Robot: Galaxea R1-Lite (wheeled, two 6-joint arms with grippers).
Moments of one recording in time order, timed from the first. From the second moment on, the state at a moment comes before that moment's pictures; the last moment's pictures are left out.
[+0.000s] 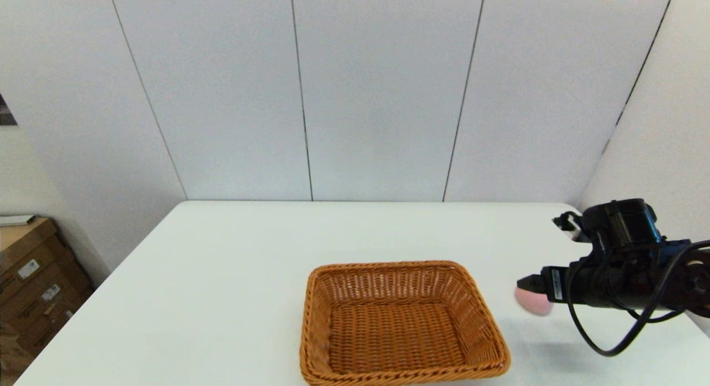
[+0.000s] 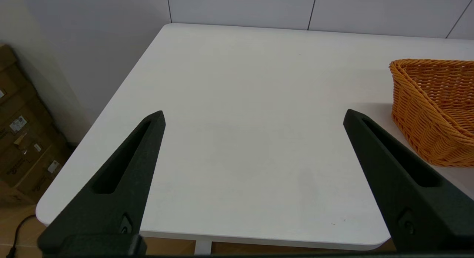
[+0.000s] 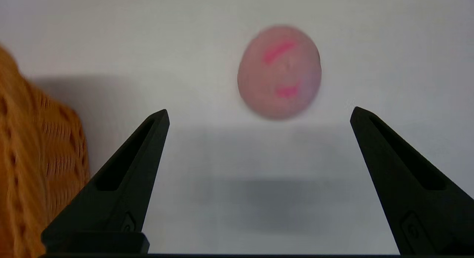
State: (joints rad) left arm -0.01 0.00 -0.05 0.12 0.03 -0.07; right arm 0.06 1.81 -0.66 -0.26 -0.03 0.15
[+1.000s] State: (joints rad) left arm -0.01 0.00 -0.05 0.12 0.03 -0.07; right arm 0.05 2.06 -0.74 -0.36 -0.08 0.16
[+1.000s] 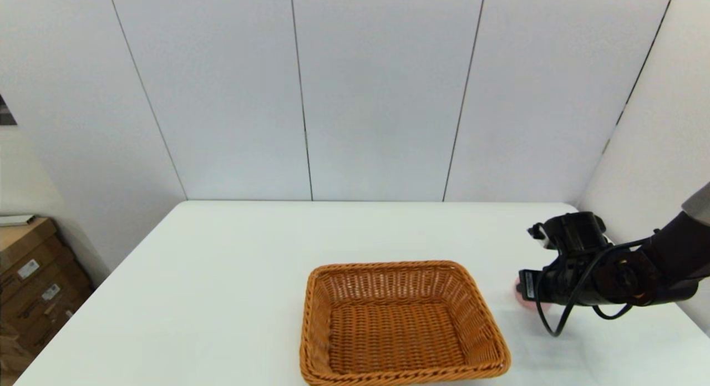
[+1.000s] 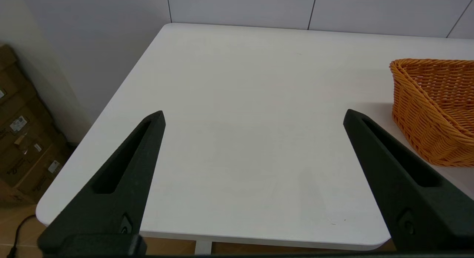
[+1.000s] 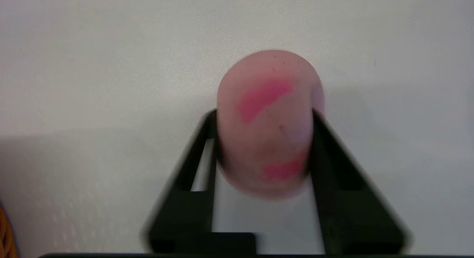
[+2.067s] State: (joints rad) left arm -0.01 0.00 -0.05 0.12 0.03 -0.07; right arm 0.39 1.56 -0.90 0.14 -0.06 0.18
